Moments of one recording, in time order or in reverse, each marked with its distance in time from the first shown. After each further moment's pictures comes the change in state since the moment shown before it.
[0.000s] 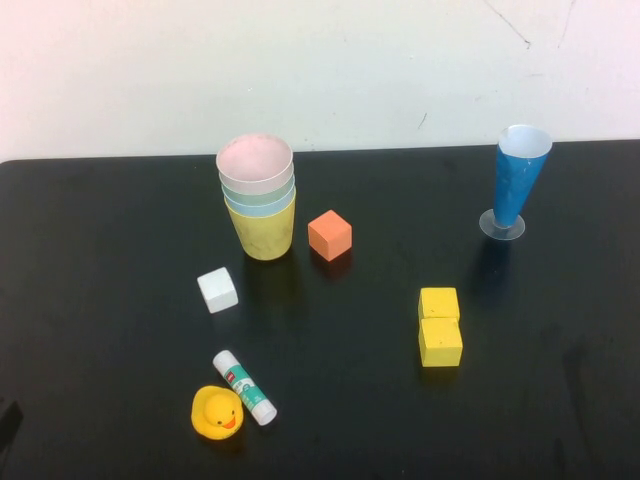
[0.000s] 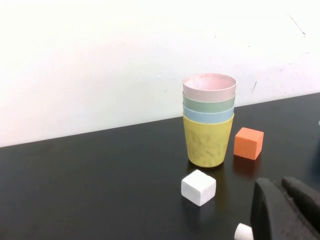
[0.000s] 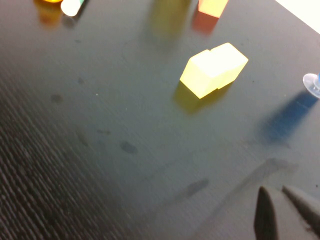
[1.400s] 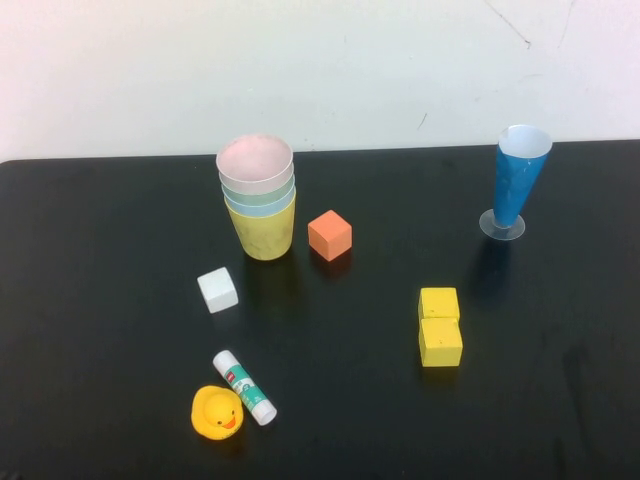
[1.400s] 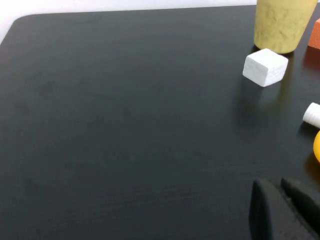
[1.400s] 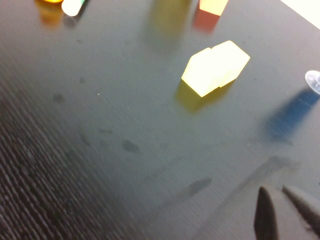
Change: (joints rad) right arm 0.000 0.000 0.002 0.003 0.004 0.009; left arm 0.125 -0.116 0.193 0.312 0.153 -0.346
